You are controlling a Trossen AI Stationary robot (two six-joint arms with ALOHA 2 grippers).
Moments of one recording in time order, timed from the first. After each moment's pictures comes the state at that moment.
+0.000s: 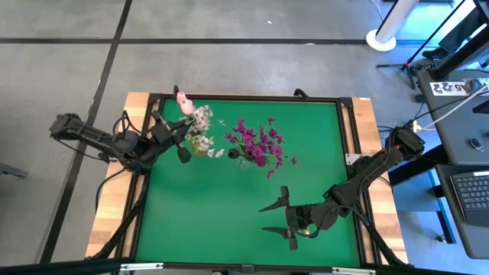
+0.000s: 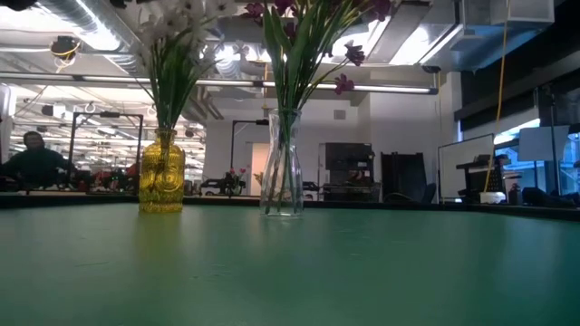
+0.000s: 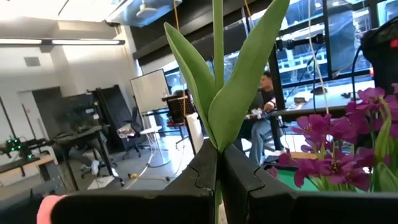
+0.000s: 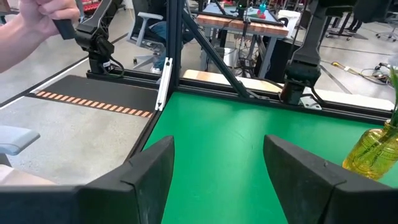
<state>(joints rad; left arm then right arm) -0.28 0.74 0.47 0.60 -0.97 0.51 0.69 1.54 1.00 0.31 0.53 0.05</state>
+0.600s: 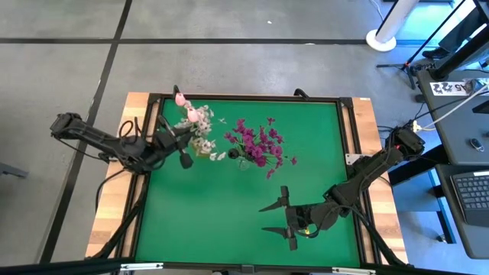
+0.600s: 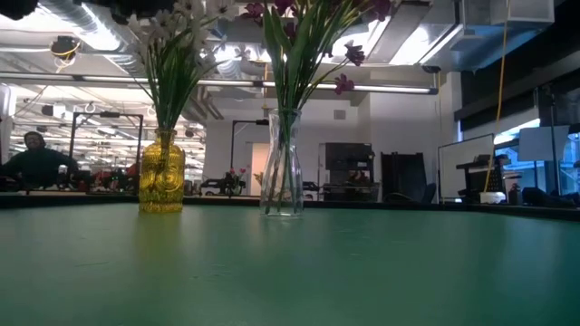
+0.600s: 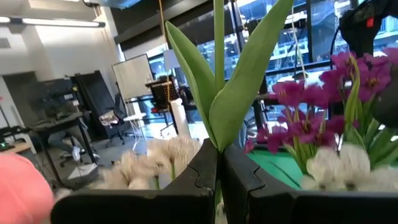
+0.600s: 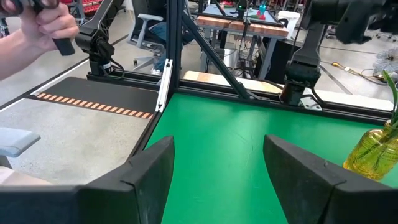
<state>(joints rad) -0.30 0.74 0.42 0.52 -0.95 0.38 0.69 1.54 1.00 0.32 0.53 0.05</state>
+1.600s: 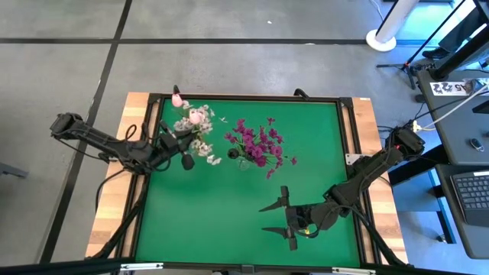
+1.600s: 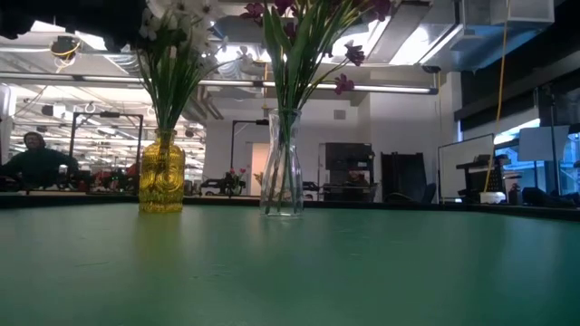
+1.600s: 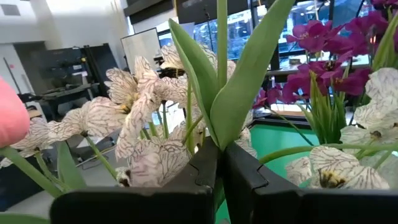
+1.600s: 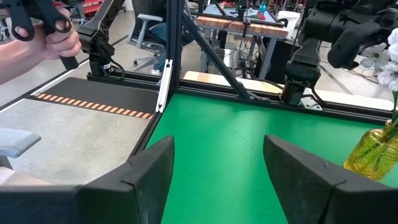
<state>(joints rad) -0.30 0.74 0.32 0.51 -1.01 0.24 0.69 1.54 1.00 0.32 0.53 0.05</state>
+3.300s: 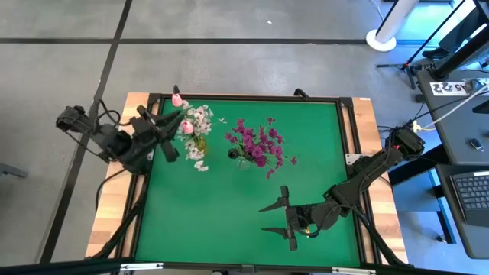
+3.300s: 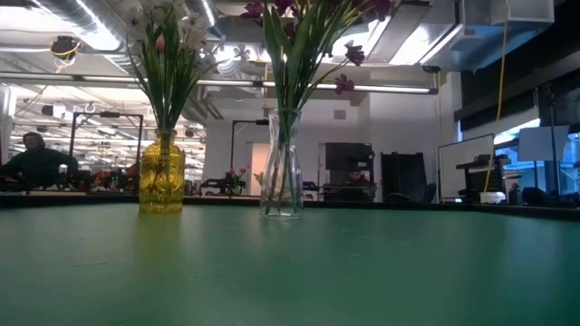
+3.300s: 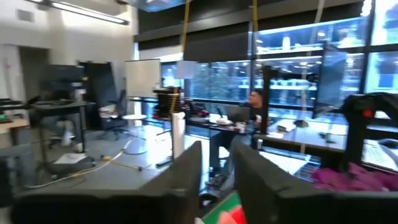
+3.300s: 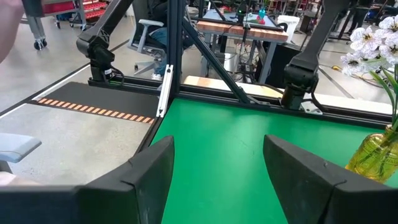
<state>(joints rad) -0.51 0.75 0.72 0.49 -1.19 0.42 0.69 1.54 1.00 0.34 0.53 0.05</state>
